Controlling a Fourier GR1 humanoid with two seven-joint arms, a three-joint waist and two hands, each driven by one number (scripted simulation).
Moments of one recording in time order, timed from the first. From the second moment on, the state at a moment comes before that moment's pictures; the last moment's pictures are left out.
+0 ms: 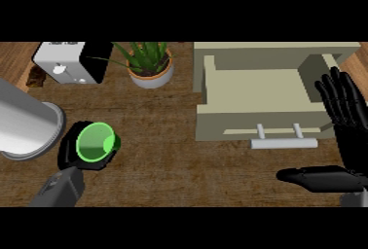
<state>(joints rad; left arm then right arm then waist) -0.47 0.21 0.37 -0.31 0.14 -0.41 -0.98 -0.09 -0.16 -0.10 -1.94 -0.02 0.17 -0.01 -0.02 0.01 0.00</state>
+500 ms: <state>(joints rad) -0.52 0.17 0.34 -0.46 0.16 -0.36 -0.97 -0.06 -0.17 -0.14 -1.93 -0.03 0.18 -0.02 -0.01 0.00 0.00</state>
